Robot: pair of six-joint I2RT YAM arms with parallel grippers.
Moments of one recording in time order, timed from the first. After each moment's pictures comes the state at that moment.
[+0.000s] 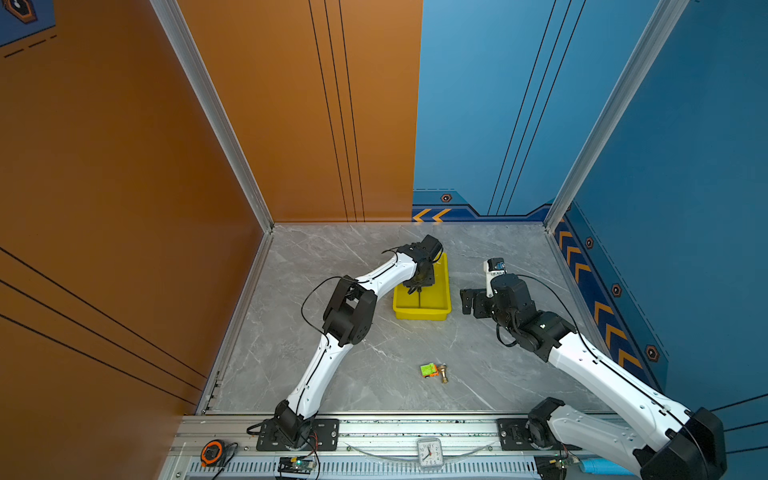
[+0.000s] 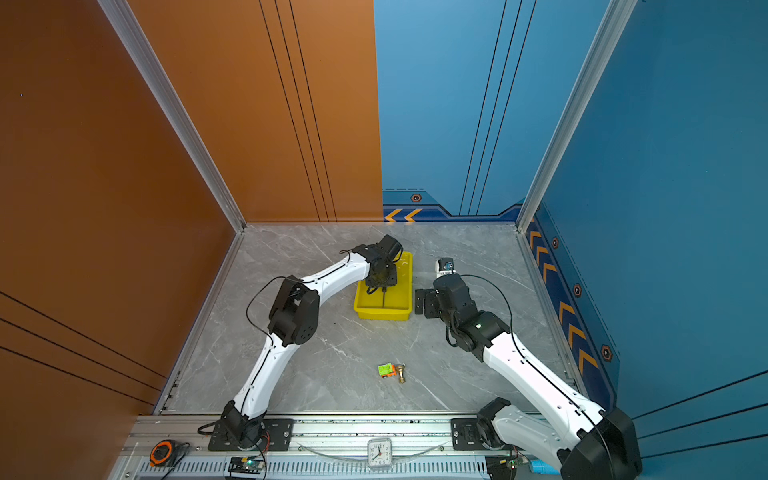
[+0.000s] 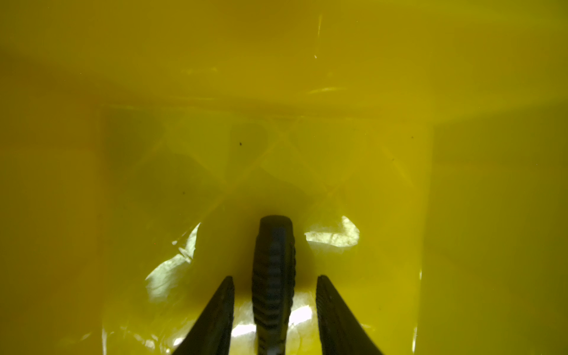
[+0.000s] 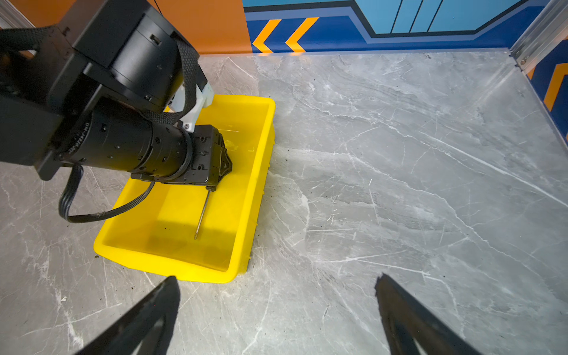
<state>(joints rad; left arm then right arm) -0.65 2.46 2.14 -0.85 -0.12 -0.68 0.55 1.05 0.82 -0.41 0.27 0.34</state>
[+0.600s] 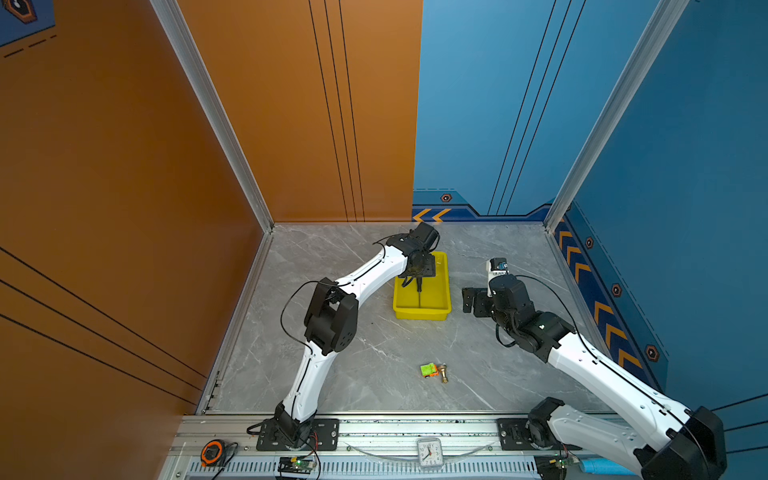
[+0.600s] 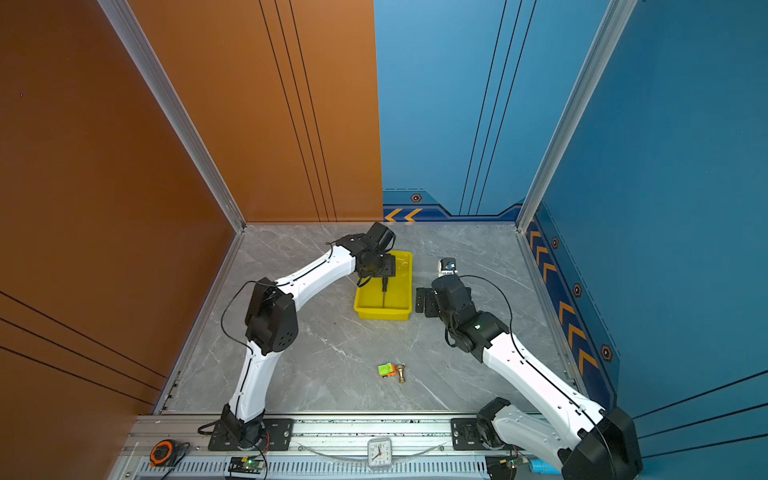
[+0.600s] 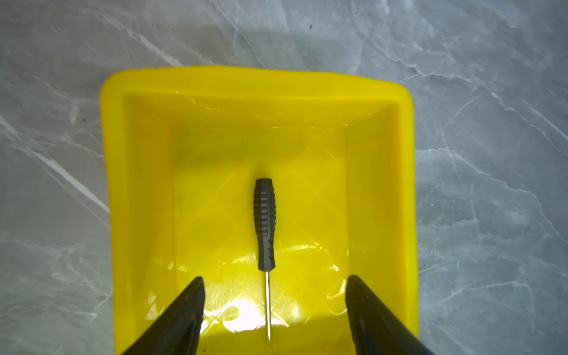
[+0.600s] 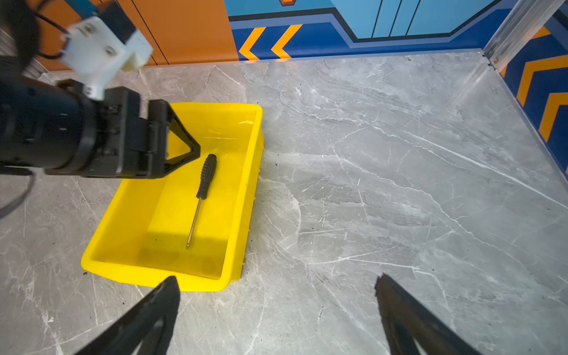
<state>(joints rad) -0.66 2.16 1.99 -0.85 -0.10 -0.60 0.57 1.05 0.82 -0.41 0.34 0.39</state>
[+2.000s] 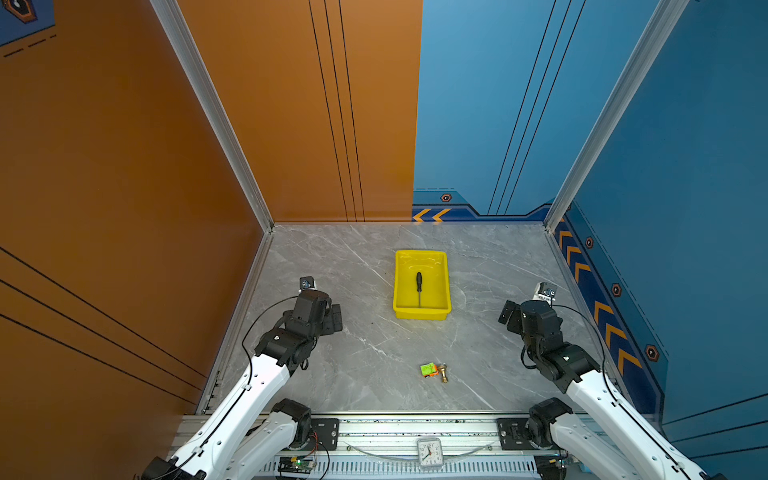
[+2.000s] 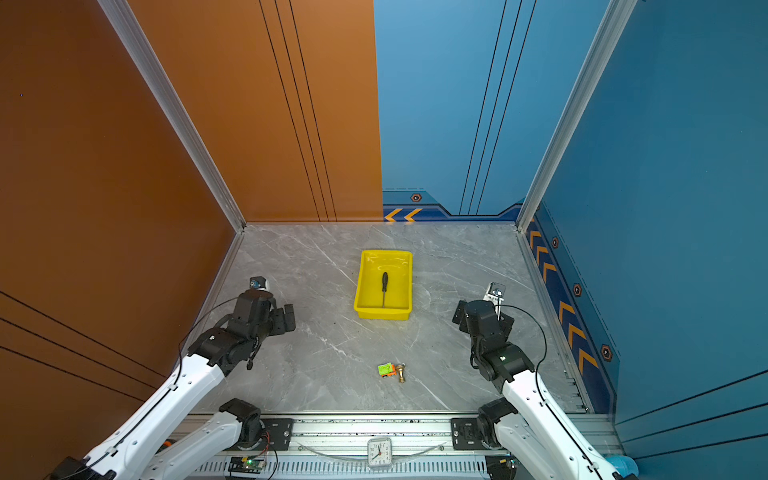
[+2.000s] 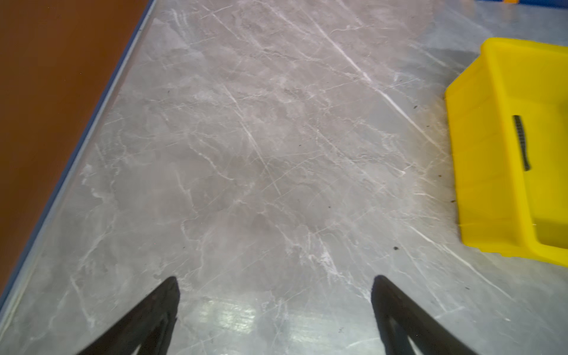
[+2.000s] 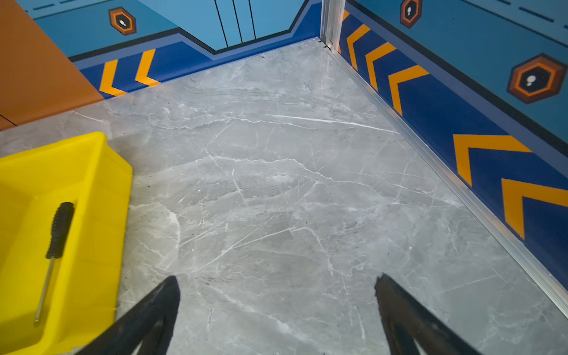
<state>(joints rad) -0.33 0.85 0.67 -0.64 -0.42 -0.37 0.33 0.72 0.46 -0.35 0.51 0.43</state>
